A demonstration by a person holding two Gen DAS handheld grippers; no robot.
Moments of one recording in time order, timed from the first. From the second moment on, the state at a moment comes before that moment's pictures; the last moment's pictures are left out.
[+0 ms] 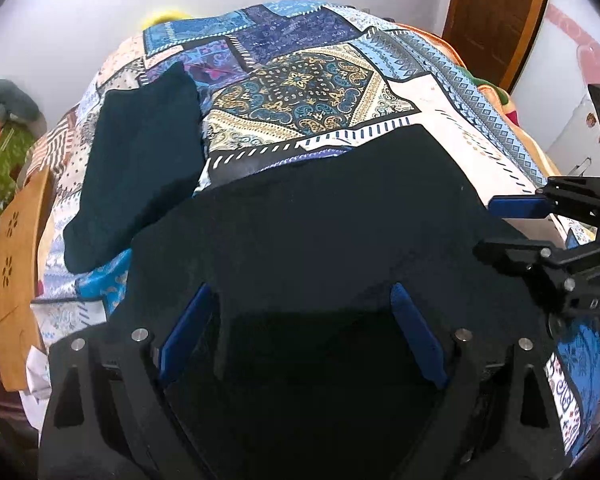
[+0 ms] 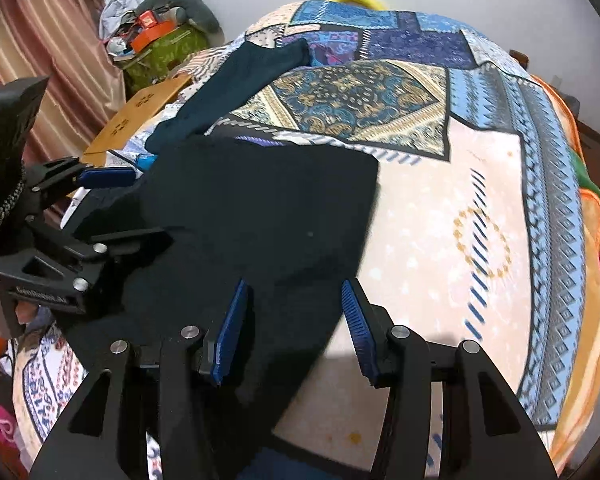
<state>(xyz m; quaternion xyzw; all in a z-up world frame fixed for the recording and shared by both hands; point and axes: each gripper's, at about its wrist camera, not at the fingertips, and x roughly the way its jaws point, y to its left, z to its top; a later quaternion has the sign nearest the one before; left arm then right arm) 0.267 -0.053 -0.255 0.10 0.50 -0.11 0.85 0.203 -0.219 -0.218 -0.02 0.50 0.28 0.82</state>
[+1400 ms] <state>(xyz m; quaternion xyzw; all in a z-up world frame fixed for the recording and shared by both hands) 0.102 0.199 -0.245 -0.14 0.49 0.16 0.85 0.152 -0.124 -0.174 -0.05 0.44 0.31 0.84</state>
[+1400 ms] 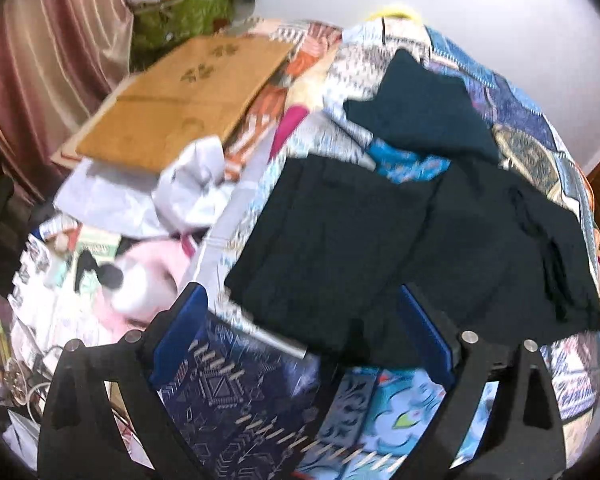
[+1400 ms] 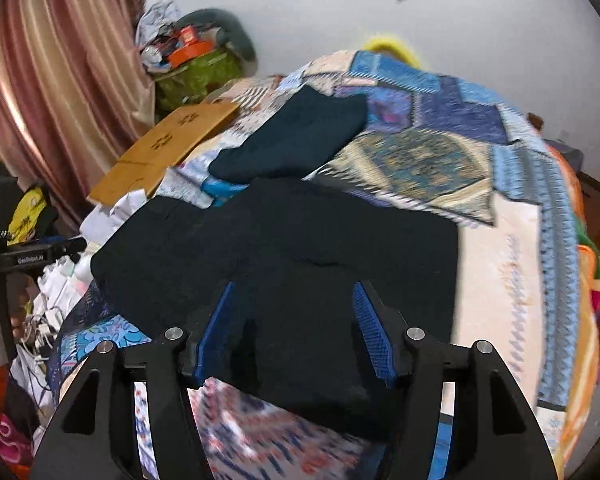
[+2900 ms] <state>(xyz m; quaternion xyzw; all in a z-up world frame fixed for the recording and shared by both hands) 0.156 0.131 -0.153 -0.11 0.37 0.11 0.91 0.149 -0.188 -0.180 0.01 0.46 0.27 0.85</state>
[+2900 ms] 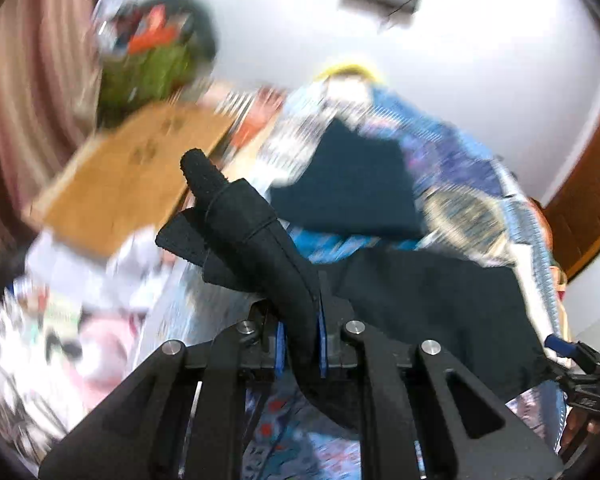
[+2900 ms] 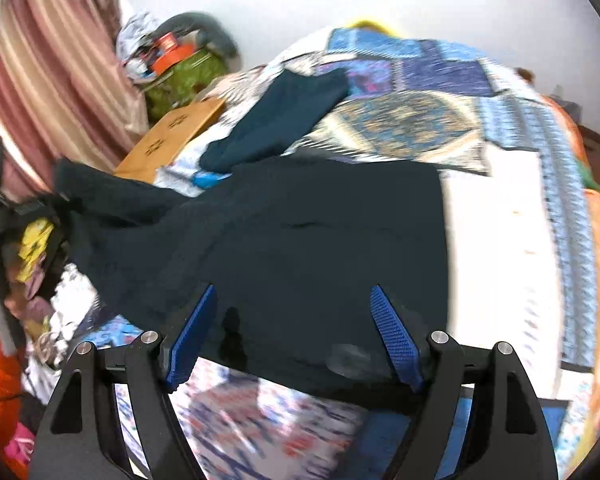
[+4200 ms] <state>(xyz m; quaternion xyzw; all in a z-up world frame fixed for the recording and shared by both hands) 0.217 -0.090 -0.136 0.08 0.36 -0.13 0.92 0.110 -0.281 -0.178 0.05 0.45 0.19 0.87</state>
